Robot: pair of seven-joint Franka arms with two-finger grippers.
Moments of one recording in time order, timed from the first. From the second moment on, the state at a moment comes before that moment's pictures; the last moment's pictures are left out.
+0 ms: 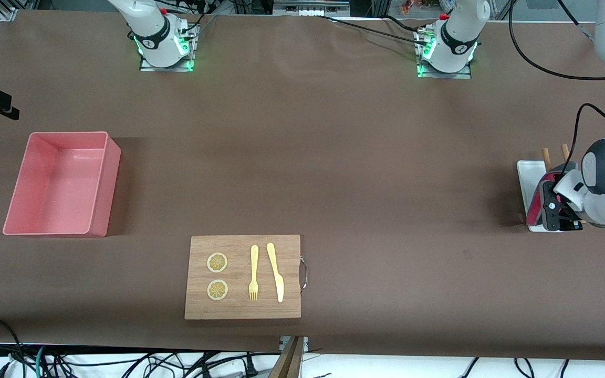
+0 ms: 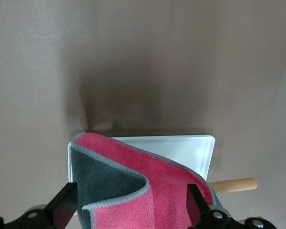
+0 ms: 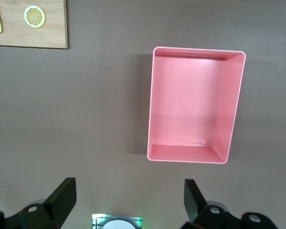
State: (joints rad) left arm 0.24 0.58 -0.05 -1.57 0.28 1.86 1.58; right arm -0.10 0.11 0.01 -1.36 -0.02 1.37 -0.15
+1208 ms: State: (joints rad) left arm 0.47 0.36 -0.05 -1.84 0.19 1.94 1.64; right arm -0.10 0.12 0.01 -1.36 -0.01 1.37 -0.16
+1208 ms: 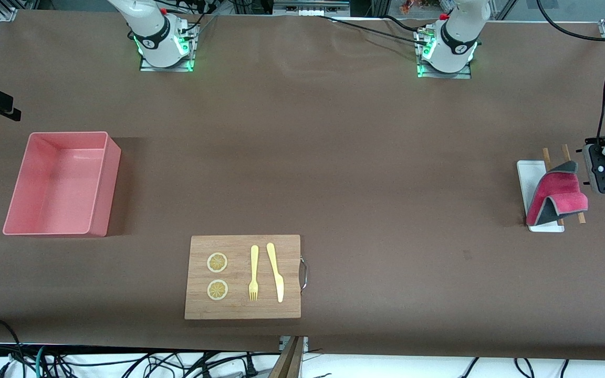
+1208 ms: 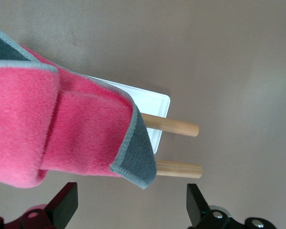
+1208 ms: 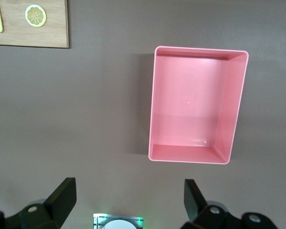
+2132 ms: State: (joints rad) left arm 0.49 0.36 -0.05 -1.86 0.11 1.94 1.64; right arm -0.10 0.15 0.01 -1.36 0.01 1.40 -0.16
